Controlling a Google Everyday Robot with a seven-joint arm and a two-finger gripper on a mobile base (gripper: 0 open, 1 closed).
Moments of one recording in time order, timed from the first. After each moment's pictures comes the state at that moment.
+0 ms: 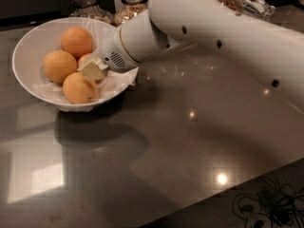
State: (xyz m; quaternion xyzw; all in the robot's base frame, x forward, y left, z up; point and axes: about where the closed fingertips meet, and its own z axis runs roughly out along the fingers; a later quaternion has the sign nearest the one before) arm 0.539 0.144 0.934 -0.55 0.69 0.29 0.38
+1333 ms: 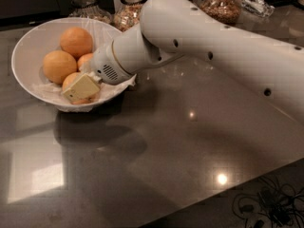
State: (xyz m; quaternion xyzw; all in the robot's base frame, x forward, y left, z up) arm 0.520 0.160 0.916 -0.55 0.69 0.31 0.37
